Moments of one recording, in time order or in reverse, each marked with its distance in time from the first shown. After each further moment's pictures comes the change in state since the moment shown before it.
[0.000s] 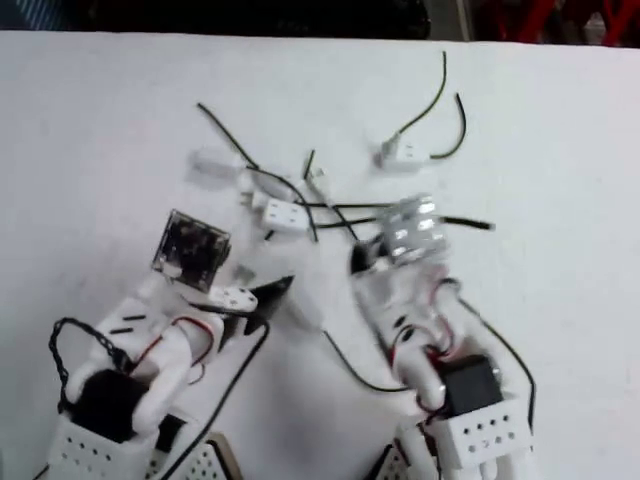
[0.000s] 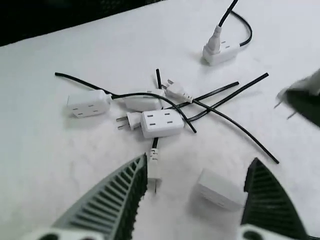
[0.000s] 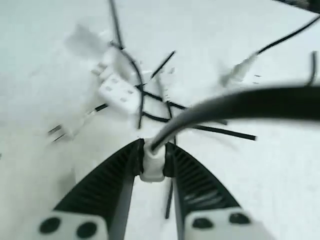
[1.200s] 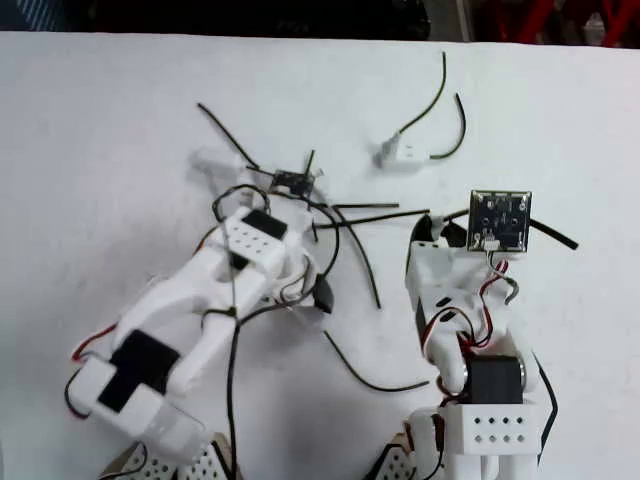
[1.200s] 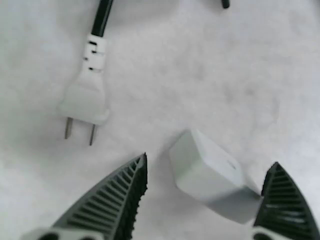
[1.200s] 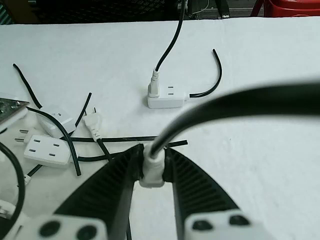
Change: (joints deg) left arm 6.7 86.7 -31.6 -0.1 22.2; right arm 13.5 0.1 0.4 -4.2 -5.7
